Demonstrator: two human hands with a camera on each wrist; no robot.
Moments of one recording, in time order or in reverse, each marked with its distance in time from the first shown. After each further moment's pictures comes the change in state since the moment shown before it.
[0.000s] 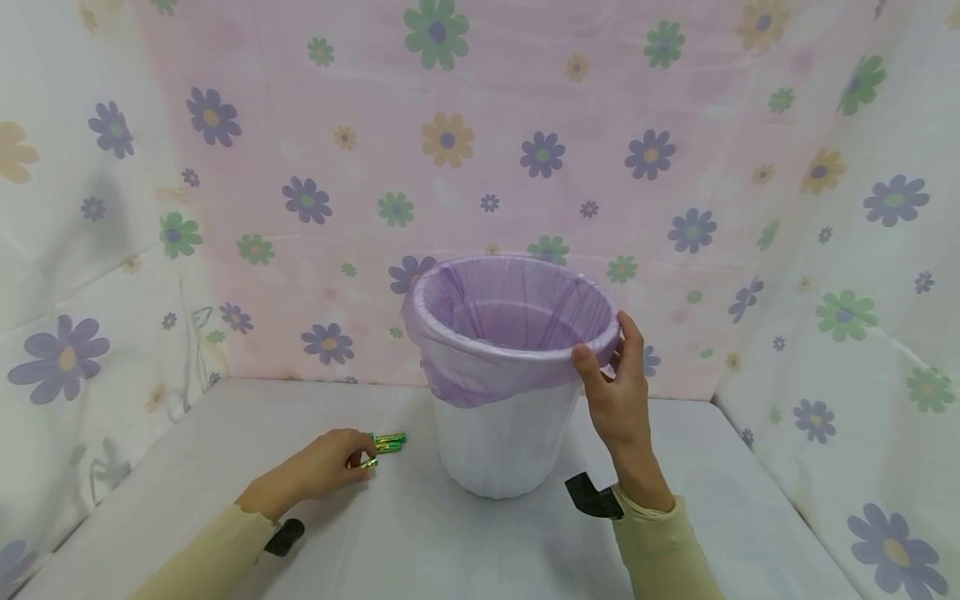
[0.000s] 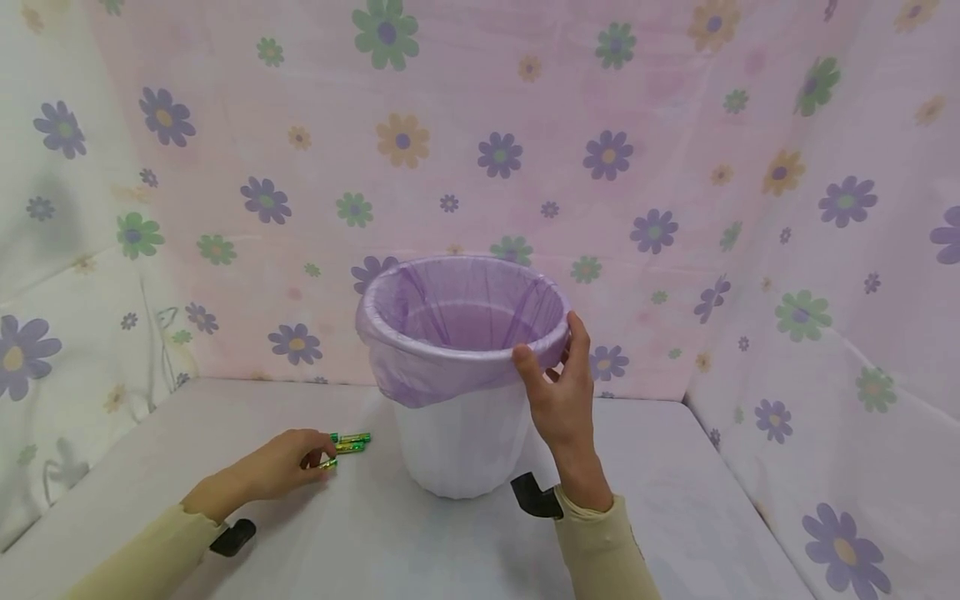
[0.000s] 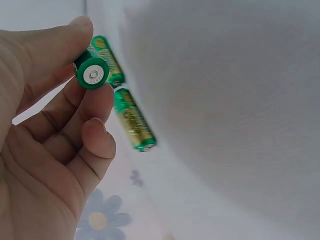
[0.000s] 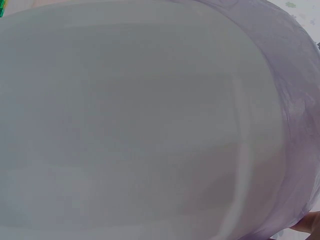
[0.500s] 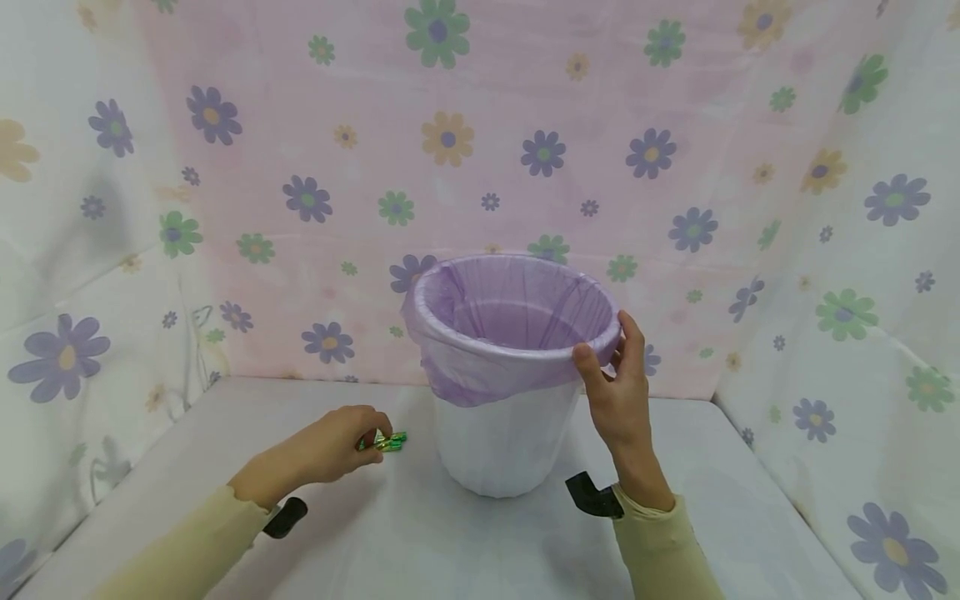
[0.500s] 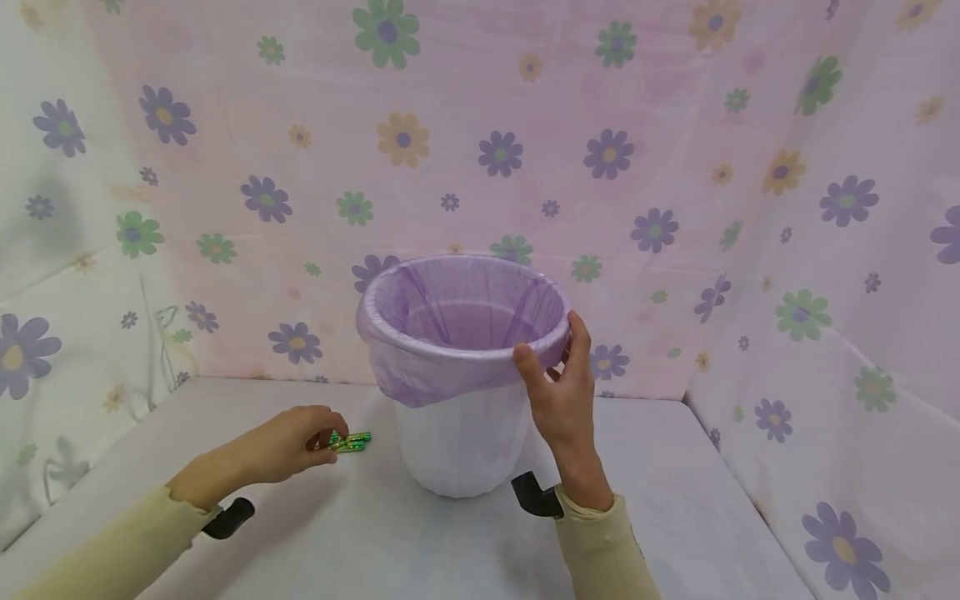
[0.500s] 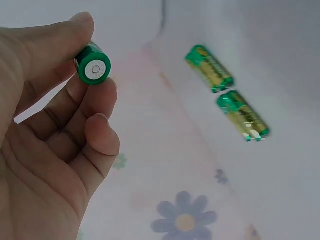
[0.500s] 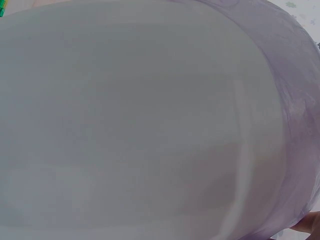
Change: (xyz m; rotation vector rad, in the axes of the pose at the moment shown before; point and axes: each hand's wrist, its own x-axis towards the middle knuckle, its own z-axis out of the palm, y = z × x) left_hand 0.003 0.056 -0.045 0.092 0.003 0.090; right_hand 0.000 0.002 0.000 -0.007 0.005 -0.011
